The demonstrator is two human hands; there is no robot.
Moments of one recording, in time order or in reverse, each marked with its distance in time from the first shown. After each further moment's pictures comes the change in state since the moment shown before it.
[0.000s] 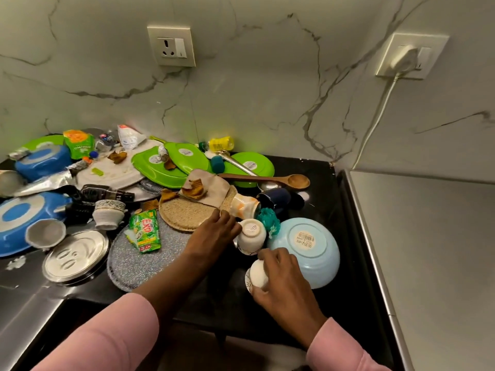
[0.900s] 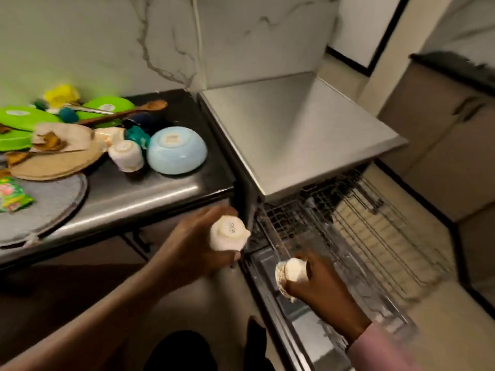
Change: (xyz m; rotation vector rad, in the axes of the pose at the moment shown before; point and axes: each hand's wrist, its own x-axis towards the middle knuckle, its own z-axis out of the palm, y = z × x) left_hand -0.198 0.202 -0.157 -1.274 0.139 0.373; right_hand -0.389 0.017 -0.010 0.558 0.287 0.817
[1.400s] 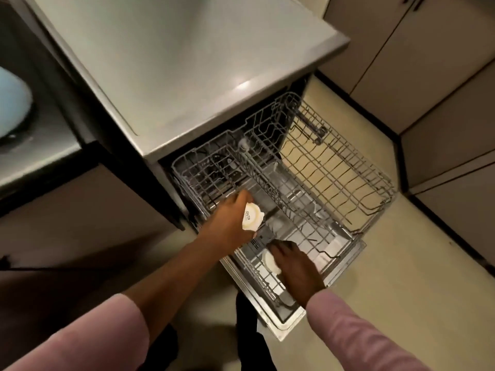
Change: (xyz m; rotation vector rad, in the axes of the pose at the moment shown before) left_hand 0.138 0.000 0.288 0.085 -0.407 -0.110; right_hand 0.039 0.241 -0.024 -0.680 -0.139 -0.014
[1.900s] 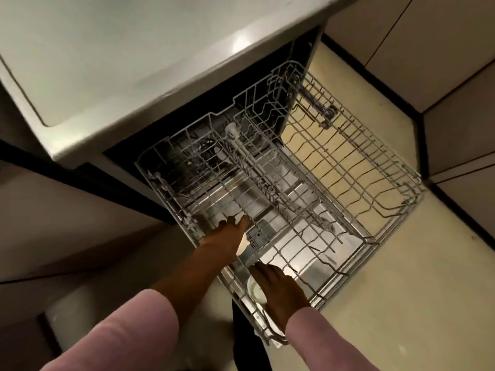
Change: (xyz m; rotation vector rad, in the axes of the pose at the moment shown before) left_hand 0.088 -0.050 0.120 0.482 -0.458 -0.141; right_hand 0.031 0.044 0.069 0.099 -0.198 -0.087
